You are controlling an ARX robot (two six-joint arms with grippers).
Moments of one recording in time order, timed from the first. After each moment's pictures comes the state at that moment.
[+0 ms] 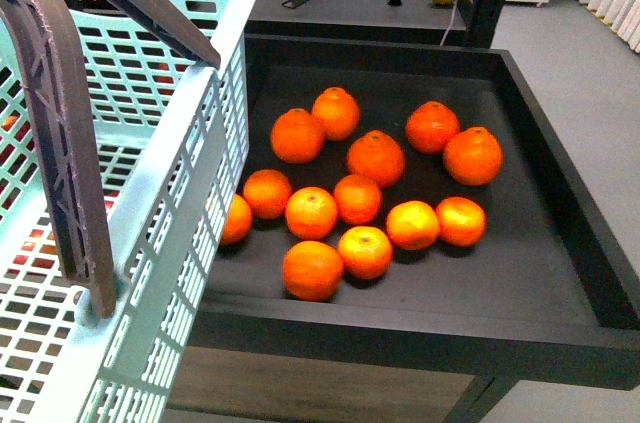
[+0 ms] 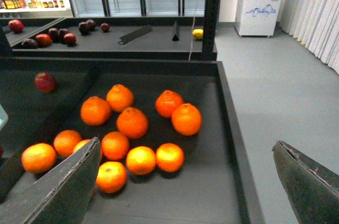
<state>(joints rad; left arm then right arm) -0.23 1.09 0.70 0.02 -0.12 -1.52 0.00 0.00 0.02 0.00 0.00 0.00</state>
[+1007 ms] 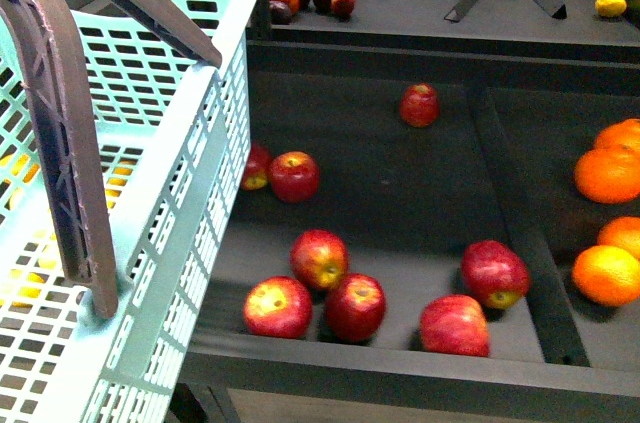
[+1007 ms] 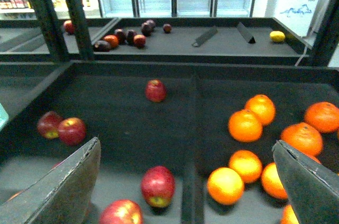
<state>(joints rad) -0.23 1.09 0.70 0.02 -0.12 -1.52 0.00 0.00 0.02 0.00 0.00 0.00</state>
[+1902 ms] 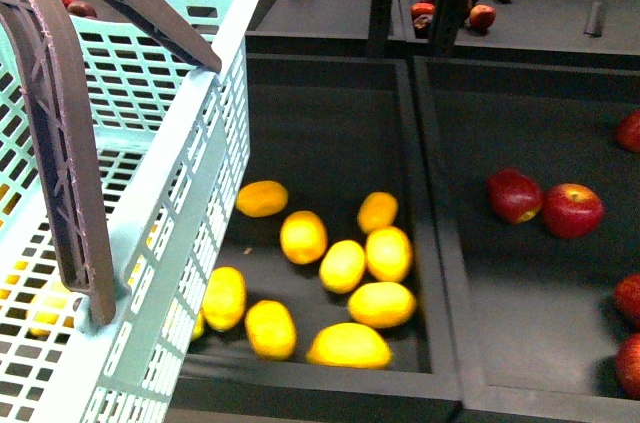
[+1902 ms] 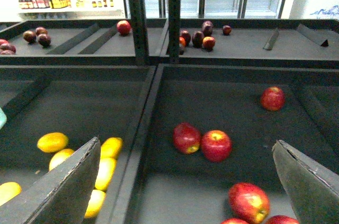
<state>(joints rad) -0.23 1.08 0.70 0.02 -0.13 -1.52 0.00 0.00 0.02 0.00 0.00 0.00</state>
